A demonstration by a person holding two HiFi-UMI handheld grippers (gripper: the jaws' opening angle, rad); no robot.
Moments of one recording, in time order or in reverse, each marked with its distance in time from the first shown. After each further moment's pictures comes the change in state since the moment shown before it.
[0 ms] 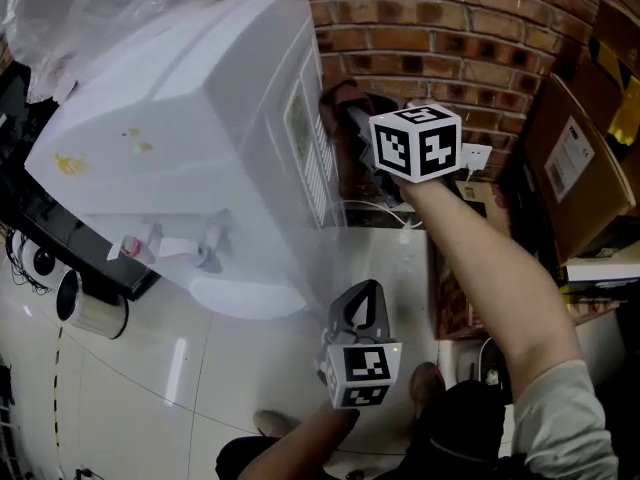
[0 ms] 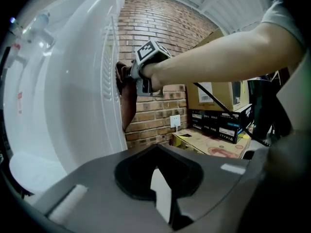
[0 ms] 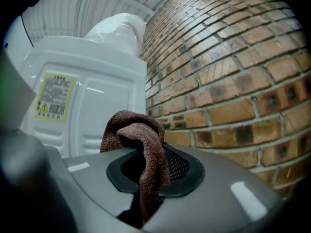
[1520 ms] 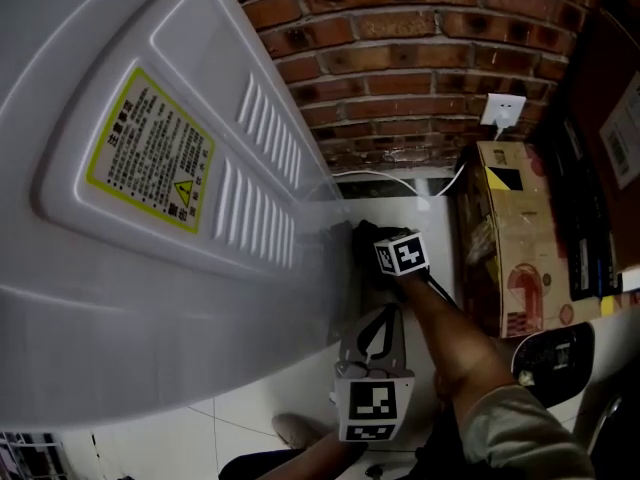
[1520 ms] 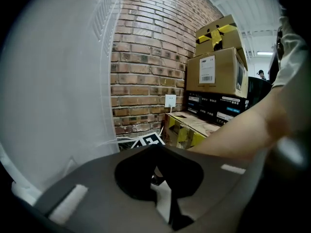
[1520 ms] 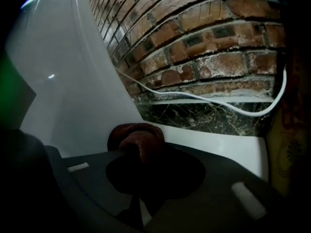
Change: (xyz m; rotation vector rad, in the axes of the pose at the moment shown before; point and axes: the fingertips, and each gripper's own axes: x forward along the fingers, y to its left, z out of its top) left arm 0.051 -0.019 -0.079 -0.083 0.169 -0.118; right arm -0.030 -0.031 -0.514 0.354 0.691 -0.129
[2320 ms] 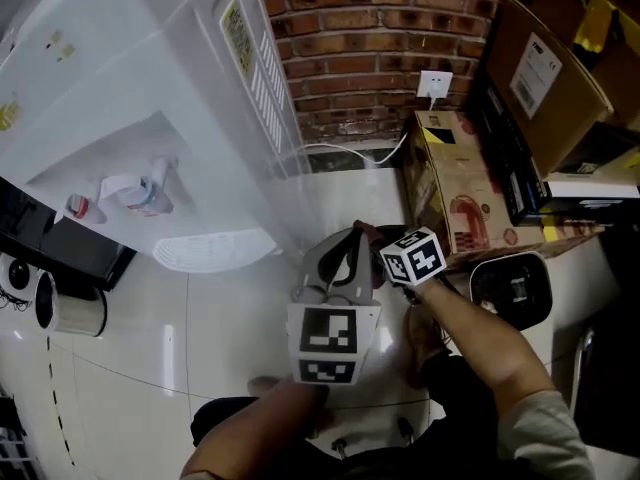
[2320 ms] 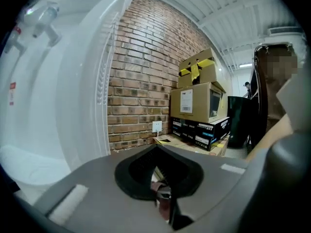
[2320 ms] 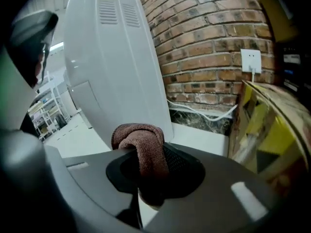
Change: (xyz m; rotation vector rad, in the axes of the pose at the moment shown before) left arm -0.104 -0.024 0.074 0.049 -0.209 -0.116; right arm -0.210 0.073 -0.052 -0.148 -0.030 -0.014
